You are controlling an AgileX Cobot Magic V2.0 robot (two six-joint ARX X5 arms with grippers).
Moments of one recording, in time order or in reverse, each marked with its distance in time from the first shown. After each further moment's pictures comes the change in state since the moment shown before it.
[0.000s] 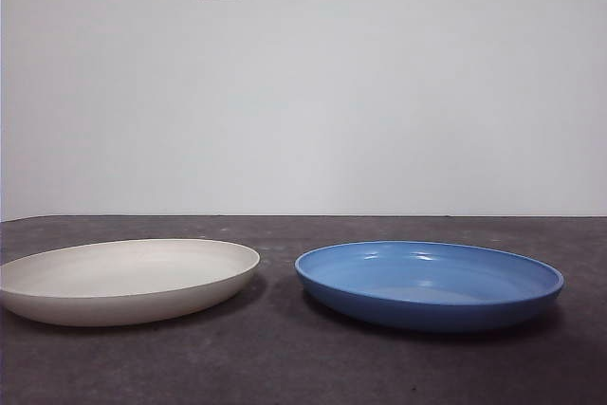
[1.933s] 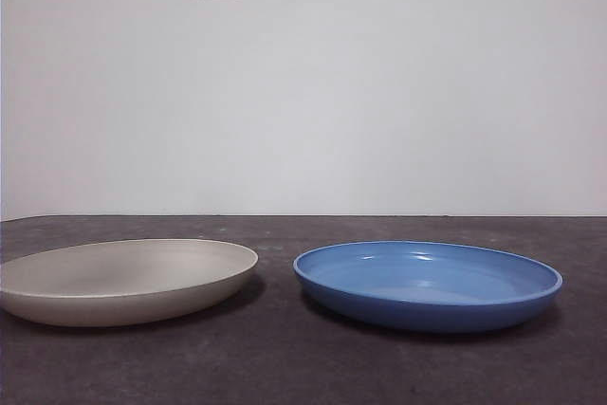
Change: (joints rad) left arm -0.225 0.486 0.568 -0.466 0.493 0.060; right arm 0.244 0.427 0.503 -0.336 -0.340 -0.263
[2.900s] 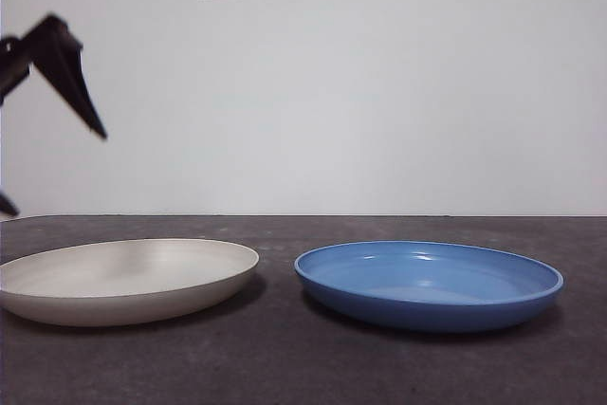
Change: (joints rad) left arm 0.378 0.786 0.216 -0.183 0.073 0.101; right arm 0.000 0.000 0.000 0.001 0.000 0.000
